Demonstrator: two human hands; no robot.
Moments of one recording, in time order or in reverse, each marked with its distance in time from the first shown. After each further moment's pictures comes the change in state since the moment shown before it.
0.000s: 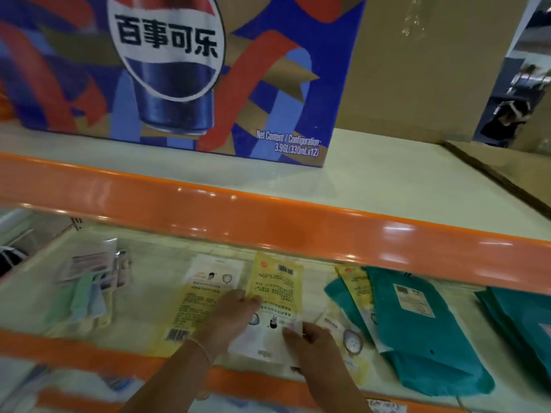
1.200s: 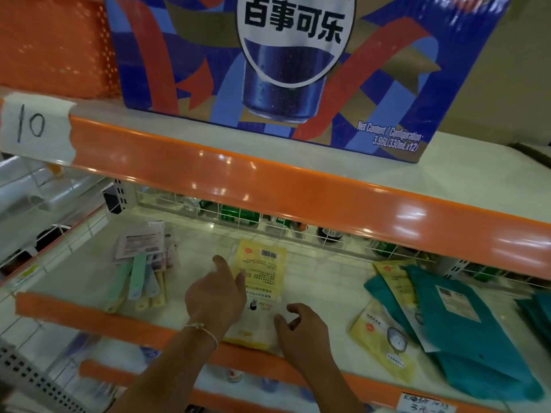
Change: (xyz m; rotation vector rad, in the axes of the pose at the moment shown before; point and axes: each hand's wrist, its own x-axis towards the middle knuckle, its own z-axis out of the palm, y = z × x) left_hand 0.000 -0.041 -0.088 0.859 0.525 0.043; right_hand -0.009 -0.012 0.100 -0.564 0.143 -0.320
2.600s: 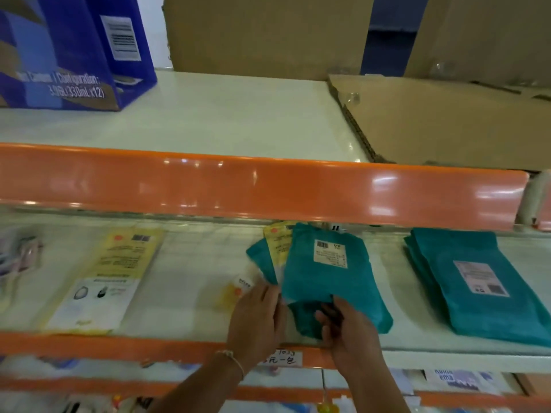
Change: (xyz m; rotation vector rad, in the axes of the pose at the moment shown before) left_hand -0.161 0.261 0.122 -0.332 0.116 0.710; right_hand -0.005 0.207 -0.244 1.294 0.255 0.727
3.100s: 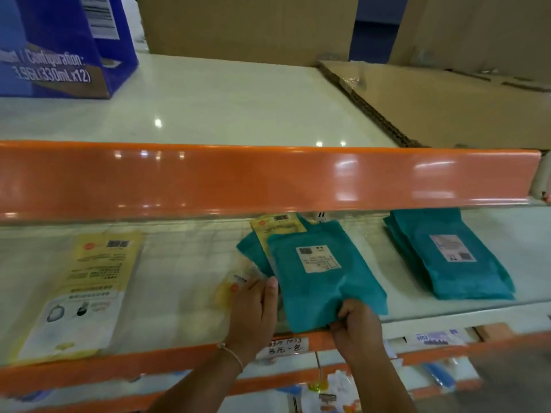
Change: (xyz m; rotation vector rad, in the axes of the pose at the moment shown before) left_hand 0.003 -0.018 -0.002 -0.441 0.092 -0.060; right_hand -0.008 0.019 -0.003 0.123 0.129 -0.190
